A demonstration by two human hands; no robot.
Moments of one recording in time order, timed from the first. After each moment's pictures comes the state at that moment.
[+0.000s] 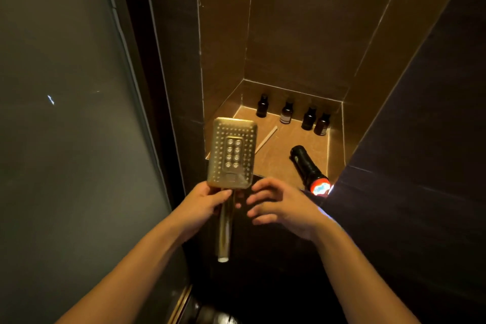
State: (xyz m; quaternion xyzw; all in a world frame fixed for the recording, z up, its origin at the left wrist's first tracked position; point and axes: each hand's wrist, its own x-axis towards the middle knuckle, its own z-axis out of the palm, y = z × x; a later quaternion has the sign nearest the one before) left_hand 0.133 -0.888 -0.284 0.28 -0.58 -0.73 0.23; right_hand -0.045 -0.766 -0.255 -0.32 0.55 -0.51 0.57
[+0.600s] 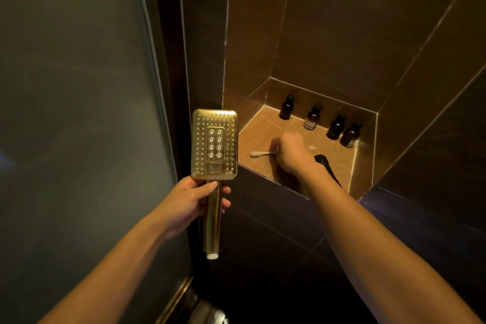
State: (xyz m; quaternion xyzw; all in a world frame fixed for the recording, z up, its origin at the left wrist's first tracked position) left_hand 0.159 -0.909 -0.299 0.30 -0.47 -0.78 0.28; right_hand -0.105 -0.900 -0.241 -0.56 0.82 -0.11 0.07
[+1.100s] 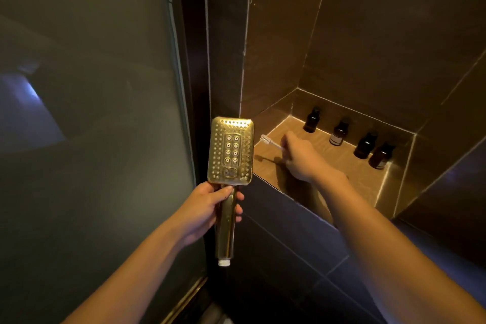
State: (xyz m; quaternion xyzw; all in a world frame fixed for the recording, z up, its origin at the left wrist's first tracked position) left_hand 0.140 -0.887 -0.288 0.34 -0.42 -0.77 0.34; right_hand -0.109 -0.914 -0.226 -0.65 0.73 -0.17 0.14
